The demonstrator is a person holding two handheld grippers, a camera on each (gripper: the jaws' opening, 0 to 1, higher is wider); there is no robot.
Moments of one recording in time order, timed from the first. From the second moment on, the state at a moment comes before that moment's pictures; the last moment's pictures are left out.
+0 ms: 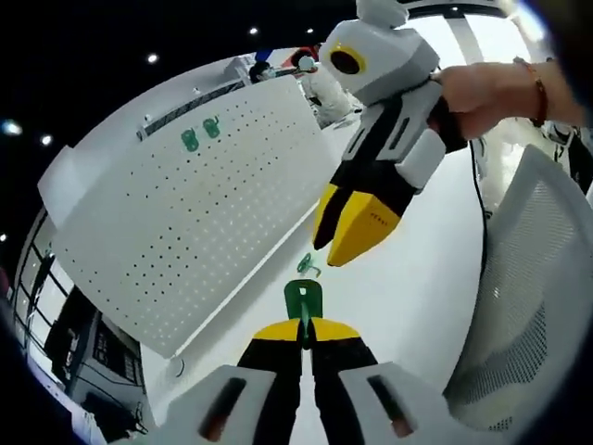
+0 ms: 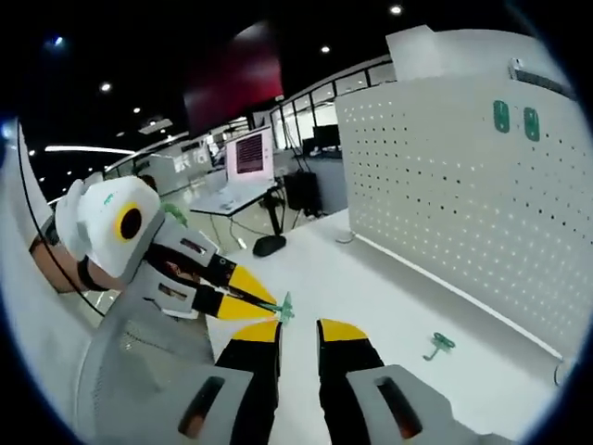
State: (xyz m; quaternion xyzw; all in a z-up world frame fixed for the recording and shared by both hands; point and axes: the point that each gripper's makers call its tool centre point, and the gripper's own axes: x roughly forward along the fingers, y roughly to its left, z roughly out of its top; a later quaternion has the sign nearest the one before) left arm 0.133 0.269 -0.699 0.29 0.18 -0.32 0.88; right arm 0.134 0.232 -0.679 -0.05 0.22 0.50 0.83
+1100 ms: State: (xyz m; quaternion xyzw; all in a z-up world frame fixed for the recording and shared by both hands) left arm 0.190 0.267 -0.654 0.10 0.20 -0.25 0.94; right arm 0.123 0.199 -0.662 -0.03 0.17 0.47 0.86
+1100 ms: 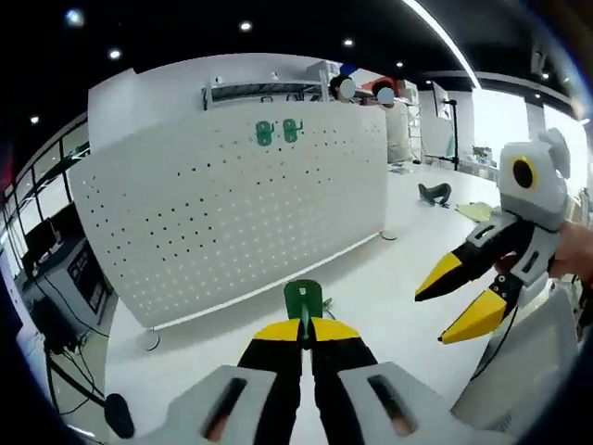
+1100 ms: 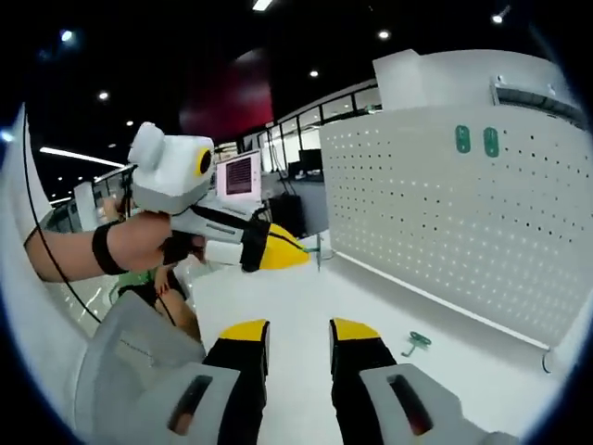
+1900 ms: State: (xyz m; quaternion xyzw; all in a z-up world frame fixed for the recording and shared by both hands) left arm 0.253 0.274 -0.613 0.01 0.20 -0.19 0.96; right arm 0.118 0.188 -0.663 -0.02 0.14 0.46 0.88
